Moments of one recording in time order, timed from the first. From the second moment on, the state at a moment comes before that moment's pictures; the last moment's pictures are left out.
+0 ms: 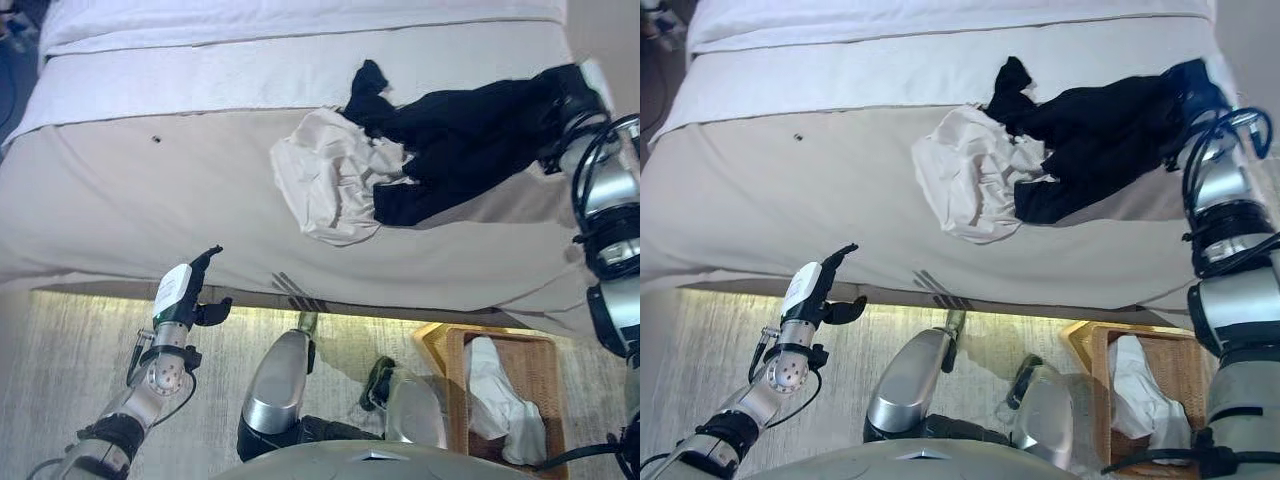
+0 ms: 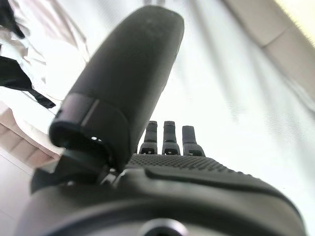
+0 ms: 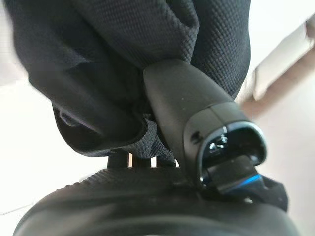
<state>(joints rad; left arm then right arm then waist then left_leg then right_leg) -0.06 0.56 -0.30 0.74 0.28 -0.42 0.47 -1.08 -0.88 0.39 0.92 0.06 0.10 -0.14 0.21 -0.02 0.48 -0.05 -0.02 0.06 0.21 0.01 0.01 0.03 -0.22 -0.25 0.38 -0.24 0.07</state>
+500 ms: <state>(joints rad) -0.11 0.51 -0.30 0.89 0.32 -0.42 0.47 -1.09 -1.06 0.38 0.75 0.06 0.07 -0.15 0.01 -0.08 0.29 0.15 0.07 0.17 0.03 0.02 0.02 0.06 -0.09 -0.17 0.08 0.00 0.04</state>
